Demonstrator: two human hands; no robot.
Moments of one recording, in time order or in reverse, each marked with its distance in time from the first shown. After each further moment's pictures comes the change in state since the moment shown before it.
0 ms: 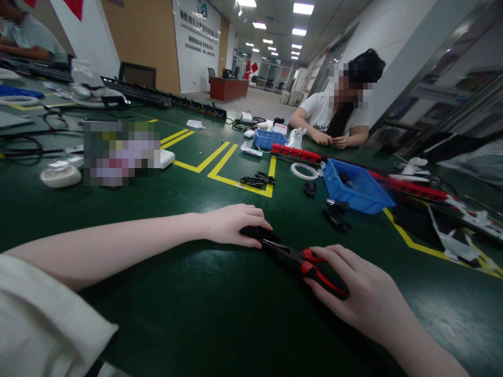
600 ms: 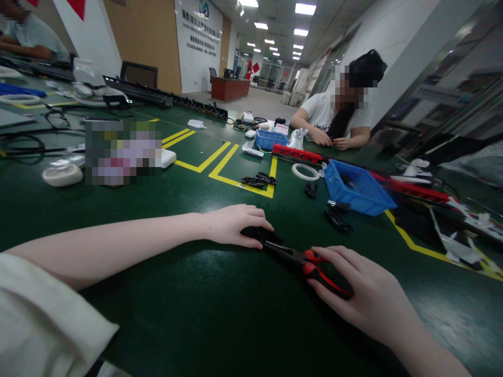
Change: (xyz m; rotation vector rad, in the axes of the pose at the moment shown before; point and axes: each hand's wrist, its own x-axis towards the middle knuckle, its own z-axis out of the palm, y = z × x) left_hand 0.000 0.001 0.000 -0.011 0.024 0.004; right_hand -0.002 0.006 0.001 -0.006 0.000 0.003
